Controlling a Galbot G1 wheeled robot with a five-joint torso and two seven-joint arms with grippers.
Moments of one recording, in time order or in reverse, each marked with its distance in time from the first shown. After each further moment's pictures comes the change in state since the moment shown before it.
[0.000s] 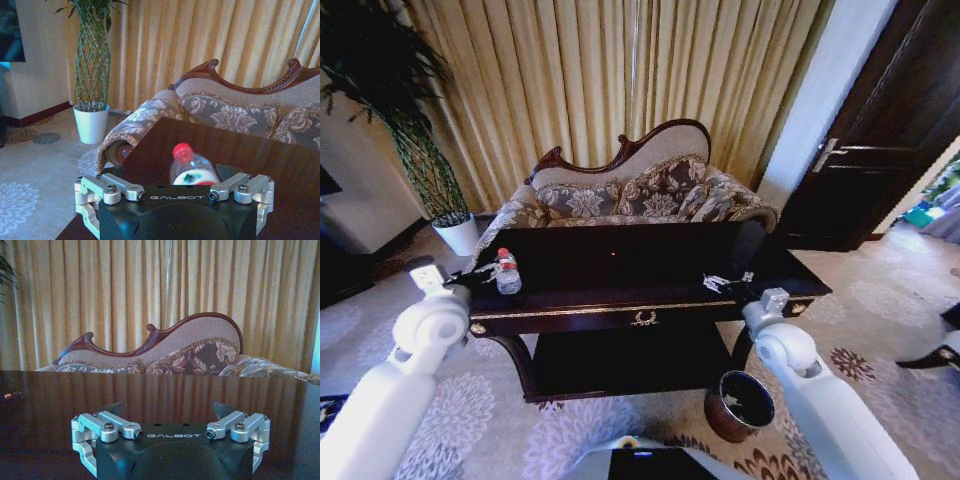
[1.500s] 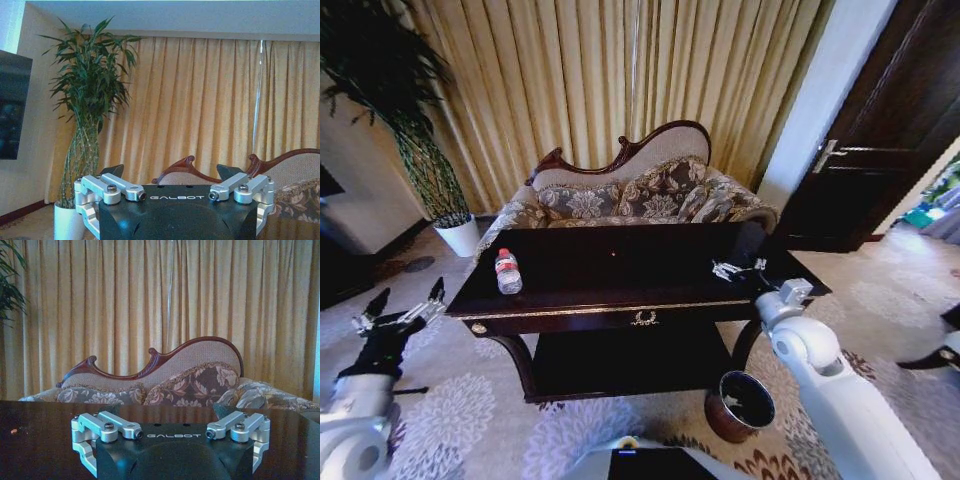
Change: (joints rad) left arm 0.641 -0.479 -0.651 -0.306 0.429 -0.387 0.826; right arm -0.018 -0.021 0.090 0.084 0.044 -0.004 -0.026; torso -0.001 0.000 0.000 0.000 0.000
